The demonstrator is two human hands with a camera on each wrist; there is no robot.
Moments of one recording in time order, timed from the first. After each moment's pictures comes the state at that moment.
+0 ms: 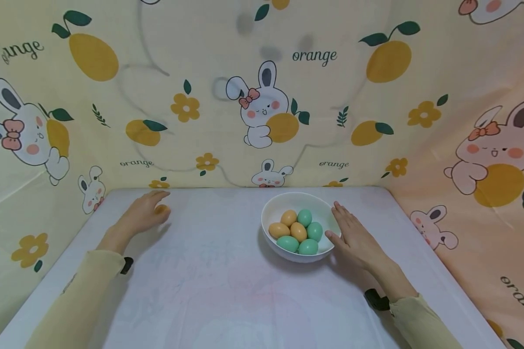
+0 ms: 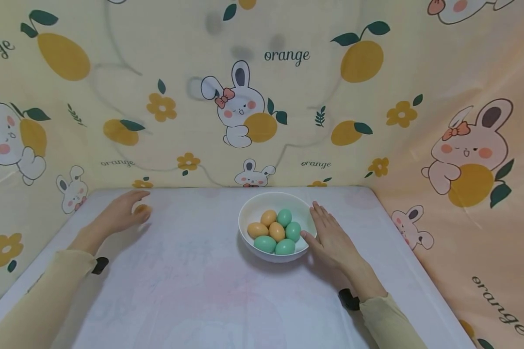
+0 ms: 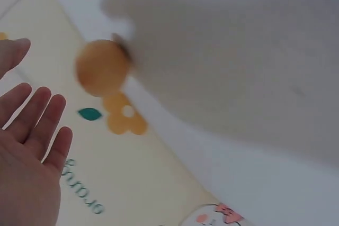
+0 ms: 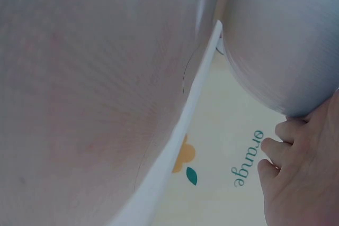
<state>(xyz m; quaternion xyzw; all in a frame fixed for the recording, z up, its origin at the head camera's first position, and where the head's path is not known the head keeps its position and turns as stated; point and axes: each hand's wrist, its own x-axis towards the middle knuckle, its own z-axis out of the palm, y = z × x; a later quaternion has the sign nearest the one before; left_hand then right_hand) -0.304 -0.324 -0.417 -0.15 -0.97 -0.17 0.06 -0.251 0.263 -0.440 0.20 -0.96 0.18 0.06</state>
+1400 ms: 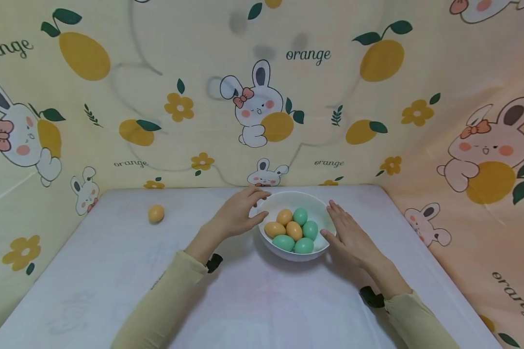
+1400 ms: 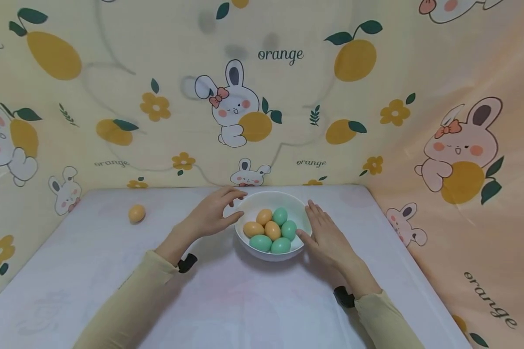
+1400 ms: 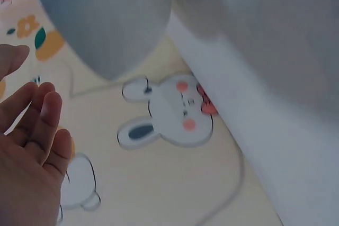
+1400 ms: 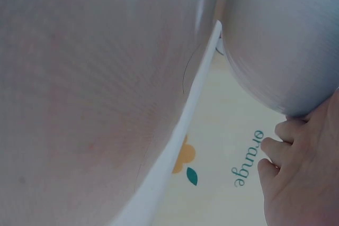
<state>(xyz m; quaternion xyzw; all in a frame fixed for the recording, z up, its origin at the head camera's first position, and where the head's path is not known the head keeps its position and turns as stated) -0.292 -0.085 -0.388 -0.38 -0.89 -0.22 0.15 -0.250 0.264 -0.440 0.21 -0.96 0.18 0.06</state>
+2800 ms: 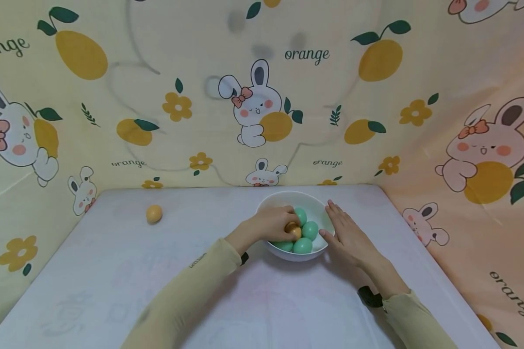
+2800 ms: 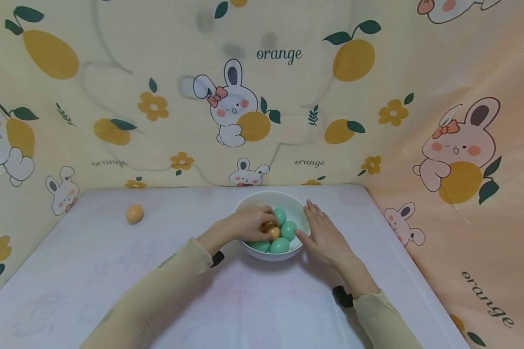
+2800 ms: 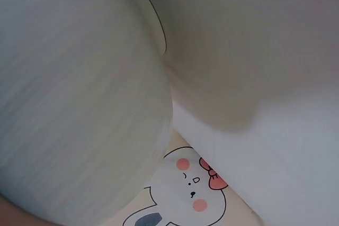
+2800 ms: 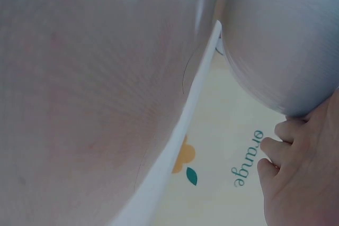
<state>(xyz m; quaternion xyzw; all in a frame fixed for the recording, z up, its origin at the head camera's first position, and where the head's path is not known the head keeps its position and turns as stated) -0.310 0.001 -0.409 -0.43 -0.89 -0.12 -0.04 -0.251 0.264 -0.440 0.21 -0.96 0.18 0.06</state>
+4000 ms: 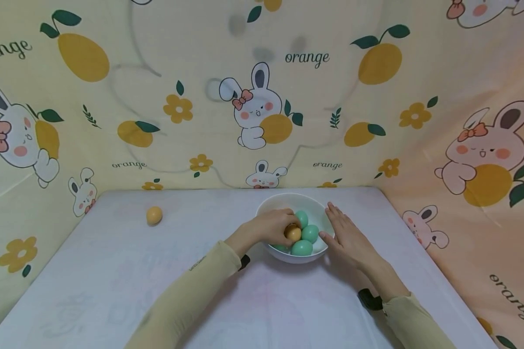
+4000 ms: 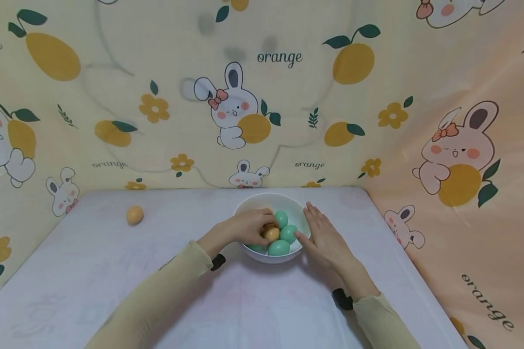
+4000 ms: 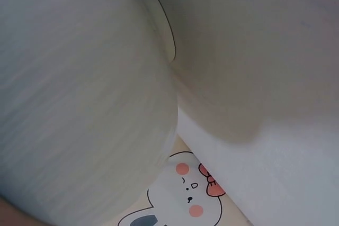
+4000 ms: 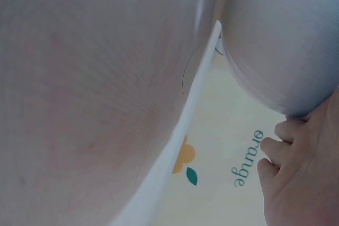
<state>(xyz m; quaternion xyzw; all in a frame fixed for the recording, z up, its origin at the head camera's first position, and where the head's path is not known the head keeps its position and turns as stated) -0.311 -0.001 -0.412 -0.43 -0.89 -0.15 -0.06 -0.251 0.265 -0.442 0.21 -0.96 0.18 0.07</state>
